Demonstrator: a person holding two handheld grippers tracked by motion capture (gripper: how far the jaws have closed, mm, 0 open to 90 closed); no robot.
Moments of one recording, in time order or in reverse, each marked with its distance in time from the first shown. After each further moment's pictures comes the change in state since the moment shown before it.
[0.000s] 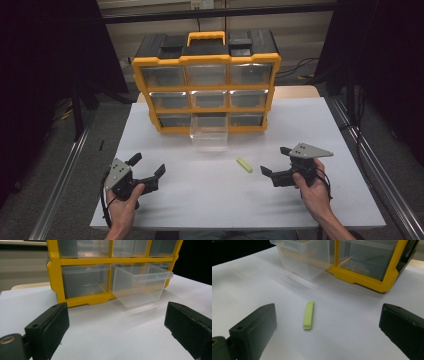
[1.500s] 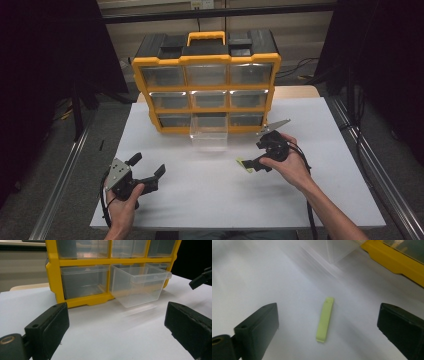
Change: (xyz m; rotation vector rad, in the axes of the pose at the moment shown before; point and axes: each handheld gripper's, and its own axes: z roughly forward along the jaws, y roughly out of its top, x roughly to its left) left arm 0.000 0.000 0.000 -0.001 -0.012 0.004; right arm -0.004 0.052 0.070 0.404 0.204 -0.036
